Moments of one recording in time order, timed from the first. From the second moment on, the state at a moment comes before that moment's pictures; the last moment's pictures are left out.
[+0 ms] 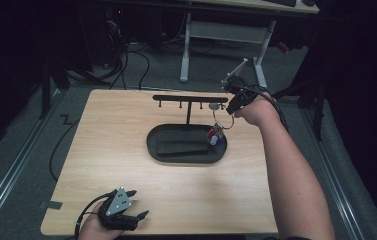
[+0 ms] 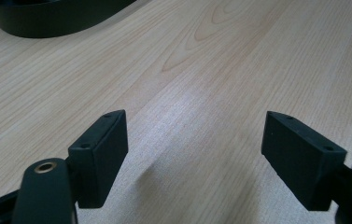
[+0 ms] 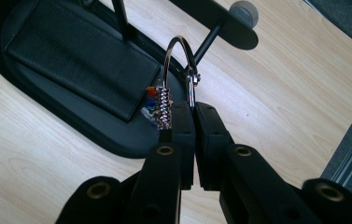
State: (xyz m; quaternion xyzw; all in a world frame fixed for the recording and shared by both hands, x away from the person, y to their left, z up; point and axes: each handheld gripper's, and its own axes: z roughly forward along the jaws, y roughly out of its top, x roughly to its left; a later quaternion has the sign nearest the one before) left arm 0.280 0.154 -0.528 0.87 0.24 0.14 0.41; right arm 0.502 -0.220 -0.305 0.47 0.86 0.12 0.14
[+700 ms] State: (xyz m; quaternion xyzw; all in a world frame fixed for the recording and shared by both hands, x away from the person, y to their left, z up) left arm 0.280 0.154 -0.527 0.87 0.24 0.14 0.41; right arm 0.520 -0.216 -0.314 0.48 0.86 0.12 0.15
